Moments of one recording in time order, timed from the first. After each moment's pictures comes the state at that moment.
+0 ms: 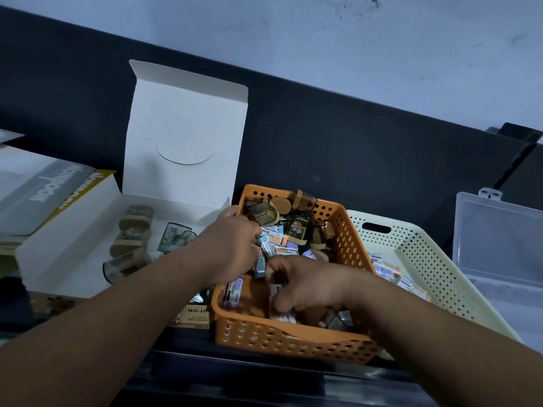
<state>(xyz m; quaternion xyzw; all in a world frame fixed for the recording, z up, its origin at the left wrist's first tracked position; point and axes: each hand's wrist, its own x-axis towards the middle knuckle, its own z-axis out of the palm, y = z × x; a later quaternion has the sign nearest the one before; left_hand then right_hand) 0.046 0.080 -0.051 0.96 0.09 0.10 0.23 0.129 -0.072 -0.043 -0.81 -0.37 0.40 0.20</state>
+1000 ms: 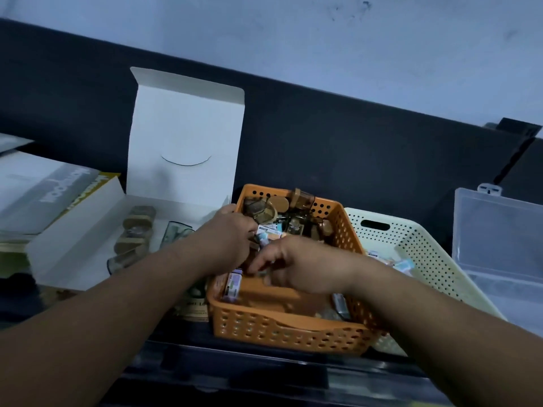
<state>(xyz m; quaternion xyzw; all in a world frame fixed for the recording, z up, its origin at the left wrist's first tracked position) 0.050 0.076 -0.042 0.96 0.14 0.09 0.23 0.119 -0.074 -0.019 -0.80 -0.53 0.23 0.14</state>
